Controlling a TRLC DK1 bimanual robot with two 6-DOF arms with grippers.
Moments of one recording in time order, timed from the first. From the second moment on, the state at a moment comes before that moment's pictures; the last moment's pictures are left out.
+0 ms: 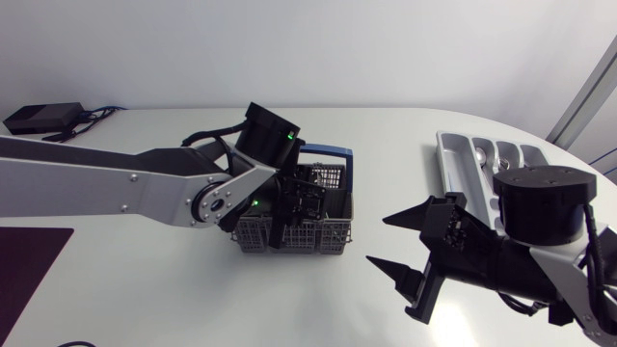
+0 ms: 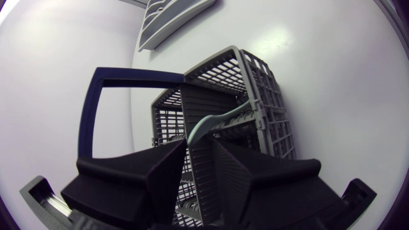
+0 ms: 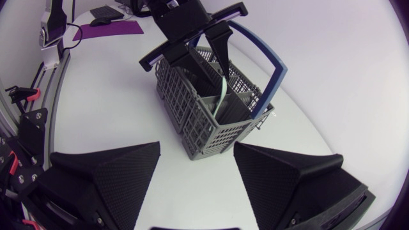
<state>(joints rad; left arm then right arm) -0.74 1.72 1.03 -0.04 -0.05 1.26 0.50 0.94 0.42 -0.09 -0.28 -0.54</state>
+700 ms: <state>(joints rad) -0.75 1.73 1.05 -0.10 0.01 1.25 0.50 0.94 0.41 -0.09 -0.28 -0.54</state>
